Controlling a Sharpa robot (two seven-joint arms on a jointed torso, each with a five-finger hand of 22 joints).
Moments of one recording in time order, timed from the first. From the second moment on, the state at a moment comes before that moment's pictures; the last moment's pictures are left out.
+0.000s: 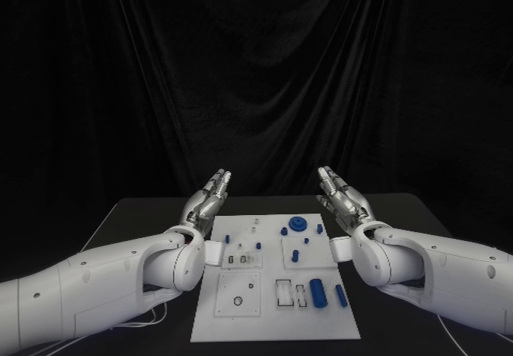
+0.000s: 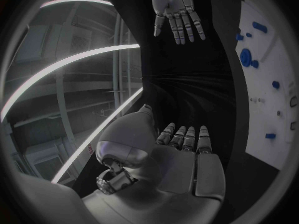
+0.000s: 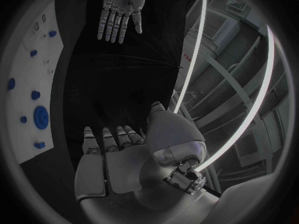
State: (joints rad) left arm 1.11 -0.78 -0.11 1.54 0.07 -0.52 0.55; left_hand 1.04 0.29 -0.18 0.28 0.19 0.08 -0.07 0.01 0.01 0.00 0.00 0.01 0.00 0.00 -0.01 0.00 0.00 0.12 0.00 0.06 0.00 0.00; right arm 1.13 -0.78 -0.13 1.52 0.06 -0.50 0.53; right_hand 1.02 0.28 -0.28 0.28 0.26 0.00 -0.04 0.00 0.00 0.00 -0.07 0.00 0.00 0.00 0.08 0.00 0.00 0.16 0.00 0.26 0.01 0.03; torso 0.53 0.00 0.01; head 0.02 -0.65
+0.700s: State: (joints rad) left arm 1.18 -0.77 -0.21 1.50 0.17 -0.02 0.66; left_hand 1.15 0.29 -0.22 0.29 0.24 0.13 -0.04 0.02 0.02 0.01 0.06 0.01 0.00 0.00 0.12 0.00 0.00 0.14 0.02 0.20 0.02 0.01; right arm 1.22 -0.80 -0.25 1.48 0.18 0.01 0.53; right_hand 1.05 0.28 -0.28 0.29 0.27 0.06 0.04 0.03 0.02 0.00 0.00 0.00 0.00 0.00 0.12 0.00 0.00 0.16 0.00 0.27 0.01 0.03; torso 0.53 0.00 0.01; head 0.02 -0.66
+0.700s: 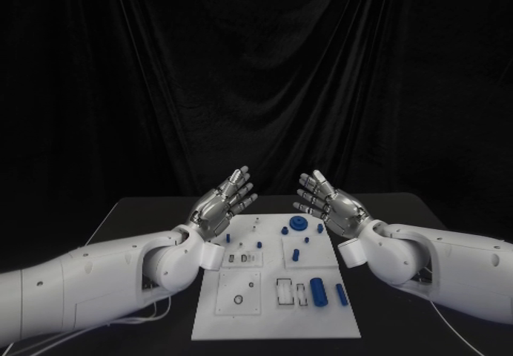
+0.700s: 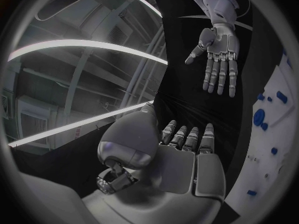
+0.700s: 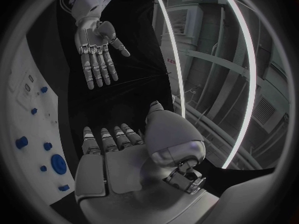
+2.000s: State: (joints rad) left arm 1.19 -1.01 -0.21 1.71 0.02 0.05 0.68; left_hand 1.31 0.22 0.14 0.15 0.54 0.35 0.07 0.10 0.05 0.16 0.15 0.26 0.06 0.28 0.21 0.22 0.08 0.17 0.39 0.29 0.23 0.10; right arm 1.40 -0.93 -0.25 1.52 -0.05 0.13 0.42; right_hand 1.43 0.19 -0.25 0.14 0.64 0.57 0.12 0.33 0.14 0.32 0.19 0.73 0.13 0.78 0.13 0.62 0.18 0.17 0.98 0.23 0.51 0.21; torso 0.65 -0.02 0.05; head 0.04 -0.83
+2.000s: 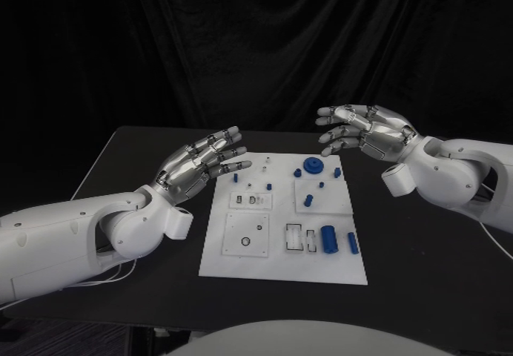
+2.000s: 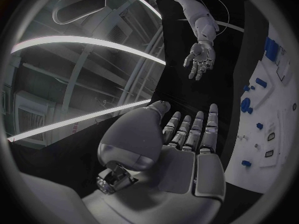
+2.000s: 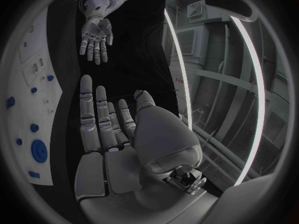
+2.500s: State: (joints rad) left arm 1.24 -1.06 -0.20 1.76 0.03 0.06 0.68; left_hand 1.31 0.22 0.19 0.14 0.54 0.36 0.08 0.10 0.05 0.16 0.16 0.28 0.05 0.27 0.22 0.24 0.08 0.15 0.39 0.29 0.23 0.10; right arm 1.51 -0.87 -0.25 1.52 -0.59 0.02 0.24; right_hand 1.50 0.09 0.05 -0.04 0.38 0.70 0.15 0.34 0.12 0.59 0.14 0.67 0.07 1.10 0.05 0.92 0.30 0.15 1.18 0.15 1.15 0.78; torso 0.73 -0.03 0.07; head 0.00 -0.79
